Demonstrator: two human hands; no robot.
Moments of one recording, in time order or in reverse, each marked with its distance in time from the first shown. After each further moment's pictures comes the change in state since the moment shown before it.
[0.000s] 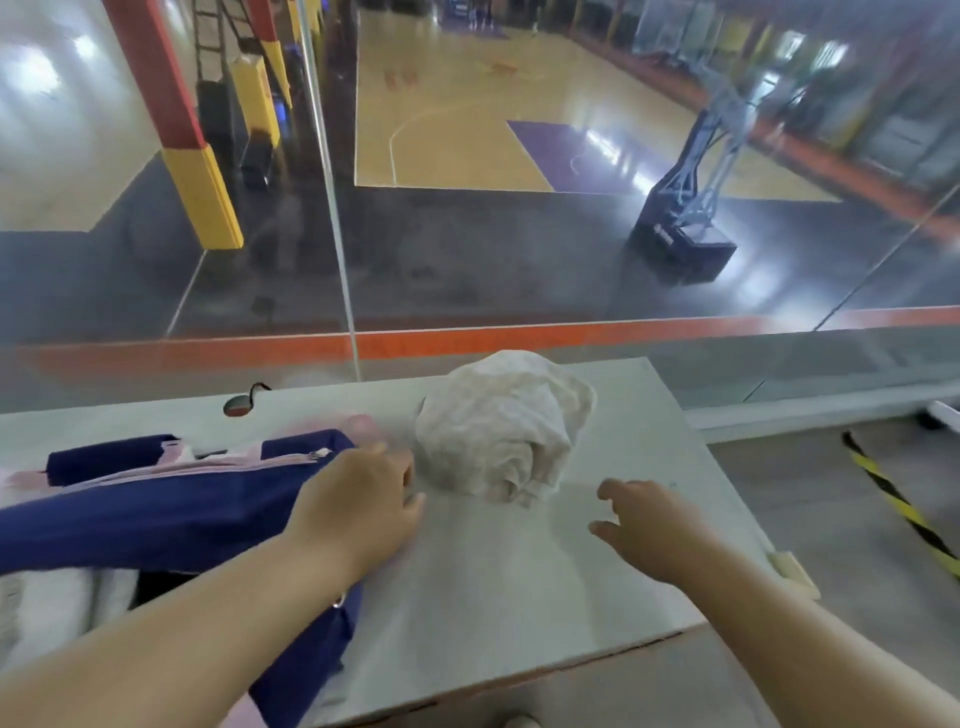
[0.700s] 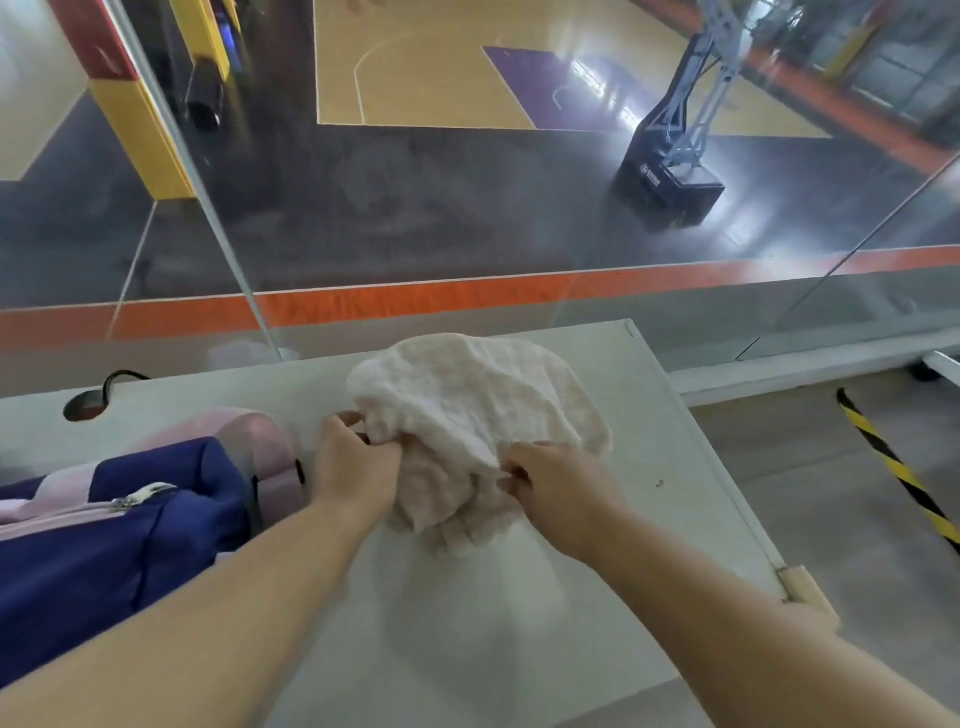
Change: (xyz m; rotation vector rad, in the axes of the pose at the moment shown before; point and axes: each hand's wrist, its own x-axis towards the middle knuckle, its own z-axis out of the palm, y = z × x) left_hand 0.120 0.040 0.113 -0.857 0.121 -0.641; right_hand 0.093 -0.003 0.015 0.280 0.167 -0.247
